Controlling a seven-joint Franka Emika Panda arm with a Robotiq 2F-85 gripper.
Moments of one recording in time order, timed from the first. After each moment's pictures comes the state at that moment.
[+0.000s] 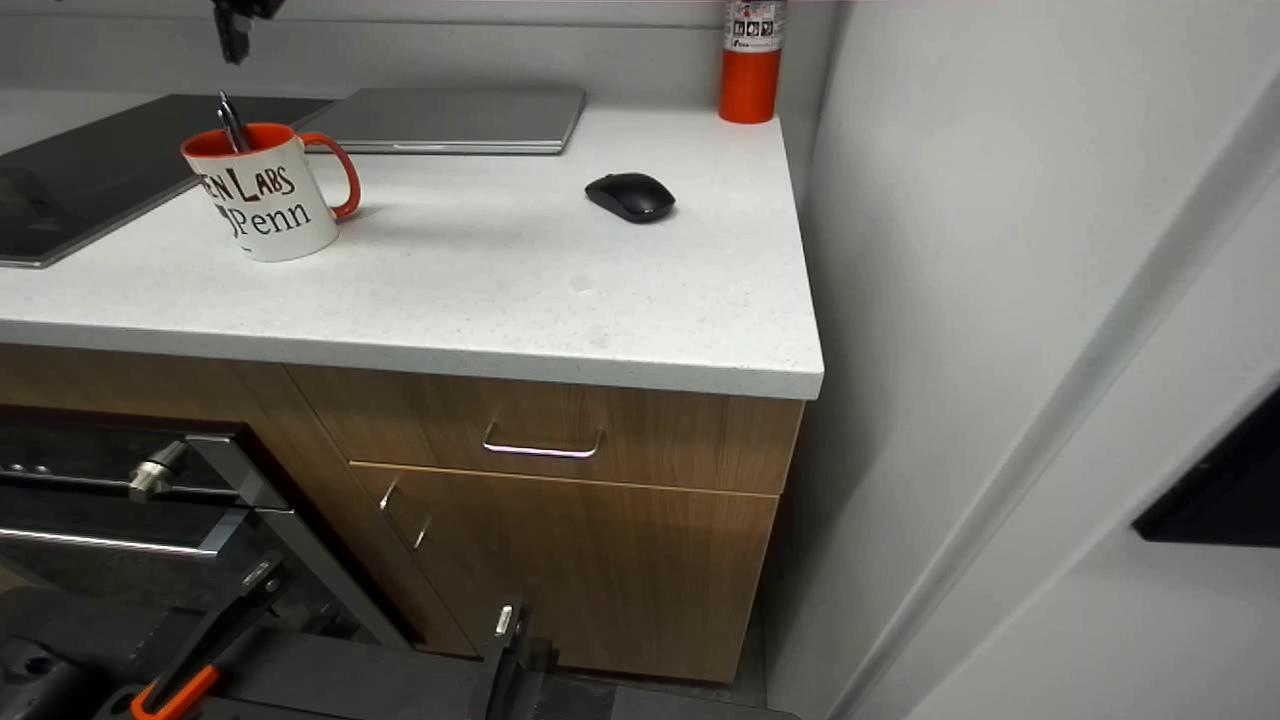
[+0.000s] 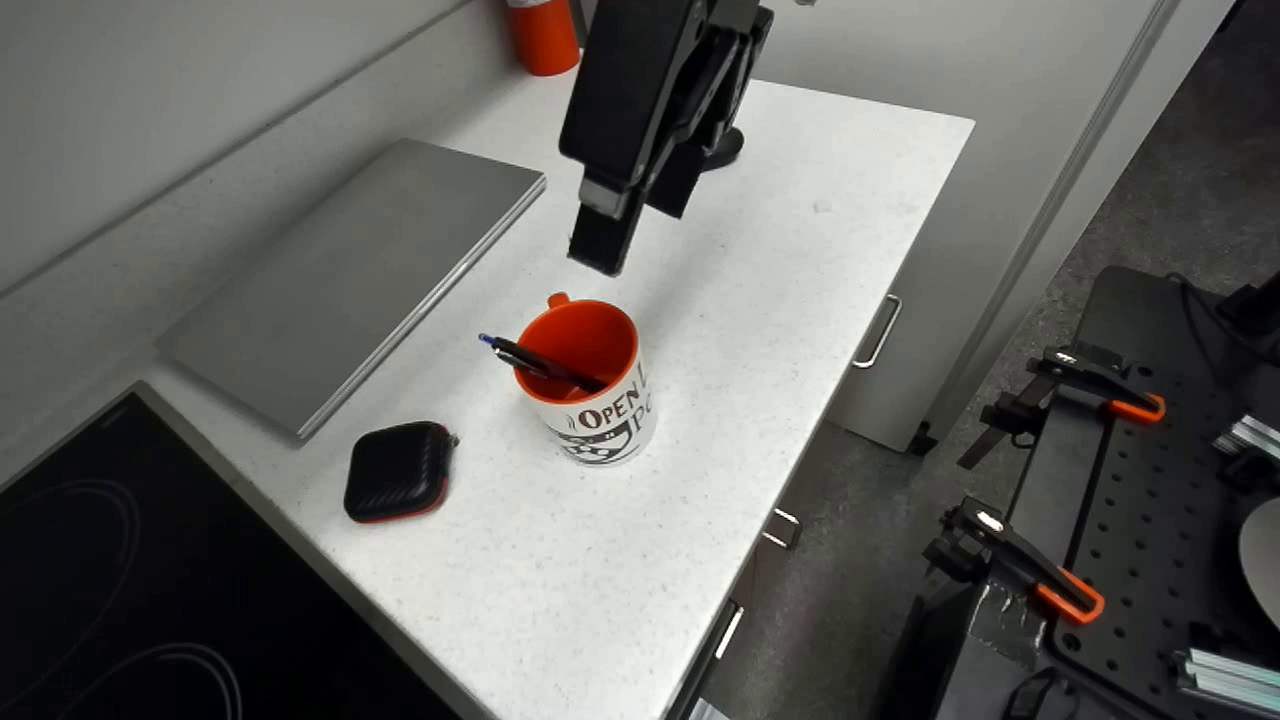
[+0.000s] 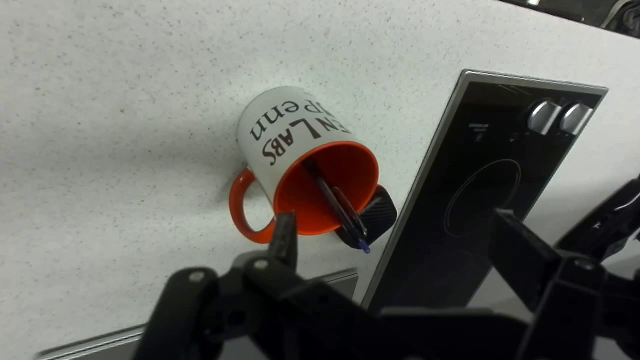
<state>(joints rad) 0.27 -0.38 -0.05 -2.55 0.64 2.40 -0.44</state>
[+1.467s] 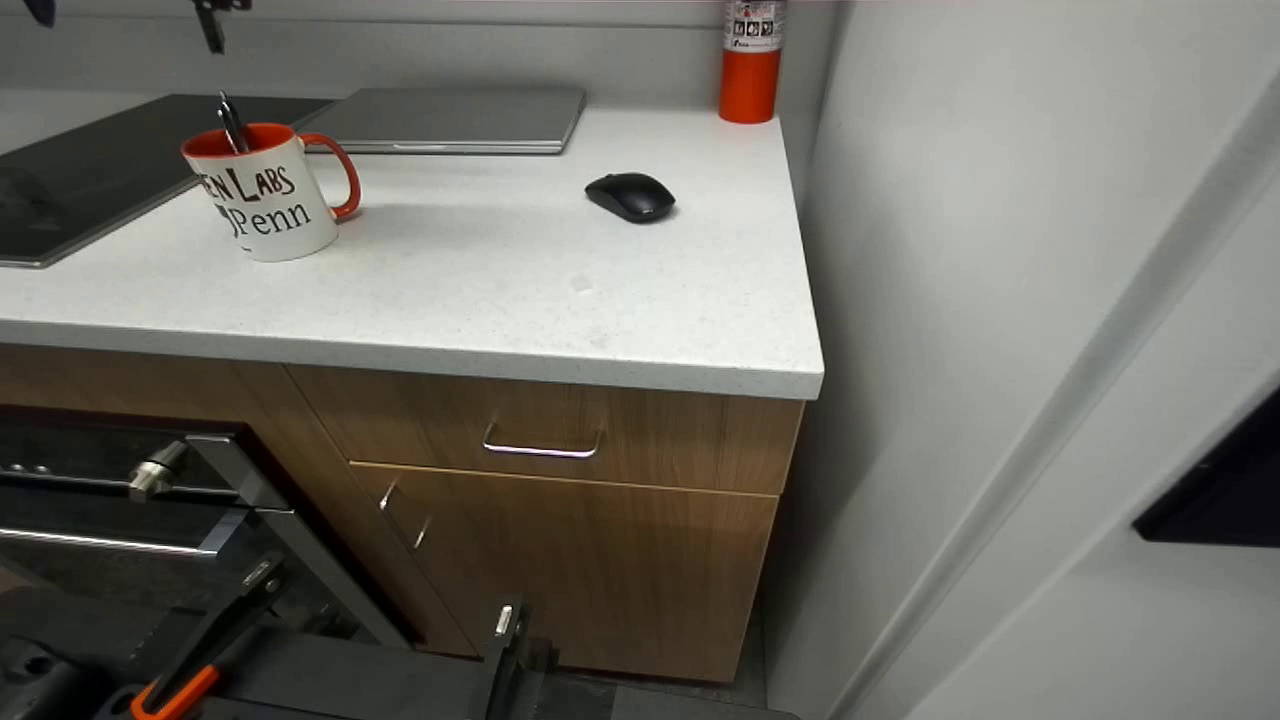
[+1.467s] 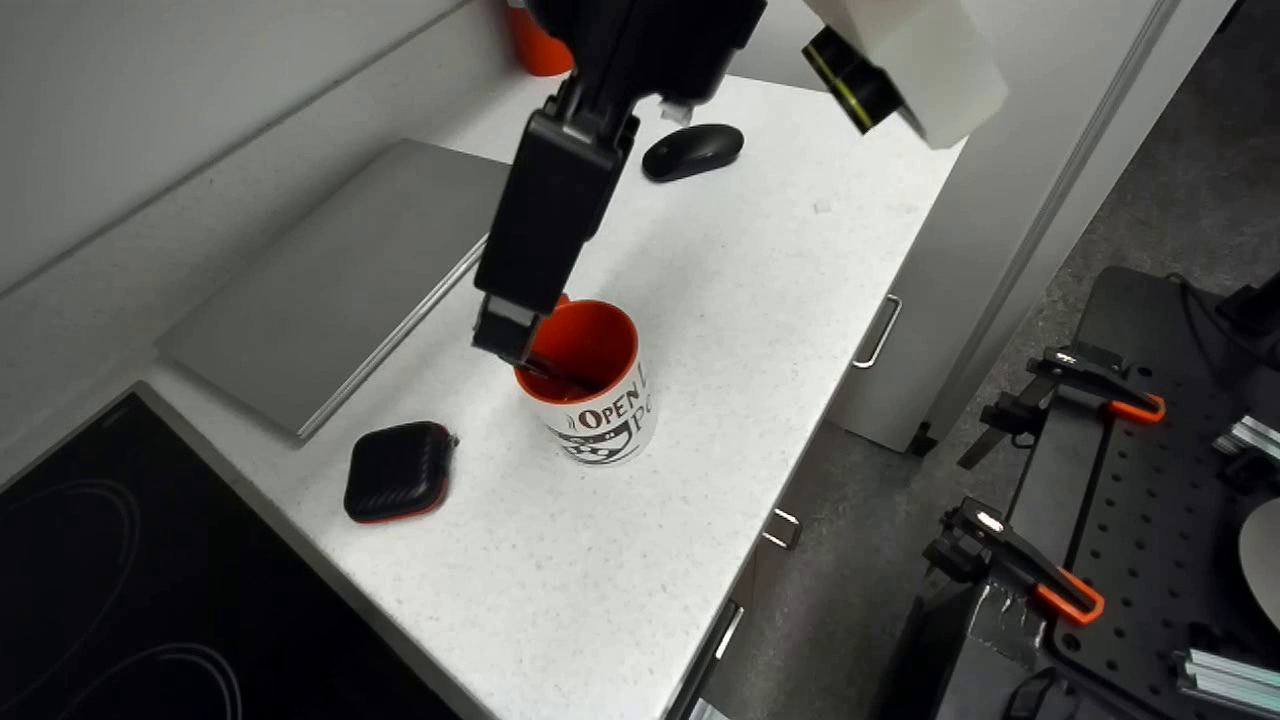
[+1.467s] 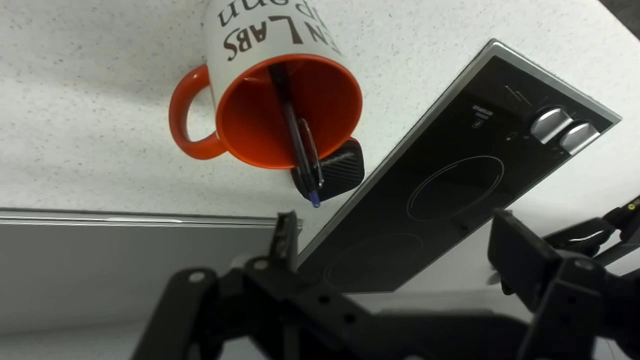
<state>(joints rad) 0.36 -0.28 0.02 -2.55 0.81 2.67 -0.80</state>
